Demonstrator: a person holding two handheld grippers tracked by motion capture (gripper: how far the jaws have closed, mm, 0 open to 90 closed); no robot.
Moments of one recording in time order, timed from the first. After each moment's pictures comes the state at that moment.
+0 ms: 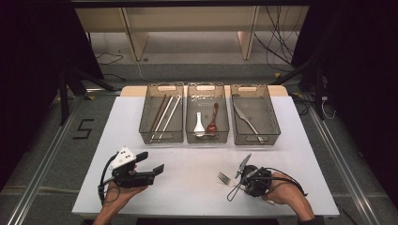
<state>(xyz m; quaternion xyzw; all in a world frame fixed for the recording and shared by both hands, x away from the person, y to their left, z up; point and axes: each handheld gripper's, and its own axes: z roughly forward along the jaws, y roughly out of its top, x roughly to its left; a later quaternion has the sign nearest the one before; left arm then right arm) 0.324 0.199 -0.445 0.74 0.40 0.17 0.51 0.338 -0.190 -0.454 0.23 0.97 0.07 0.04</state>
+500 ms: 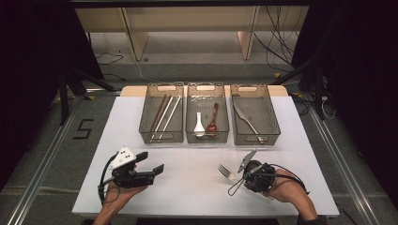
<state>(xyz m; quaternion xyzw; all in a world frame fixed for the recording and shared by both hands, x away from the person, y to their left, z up) 0.324 0.200 -0.445 0.74 0.40 0.17 0.51 0.341 -0.197 -0.434 0.24 0.96 0.11 0.06</state>
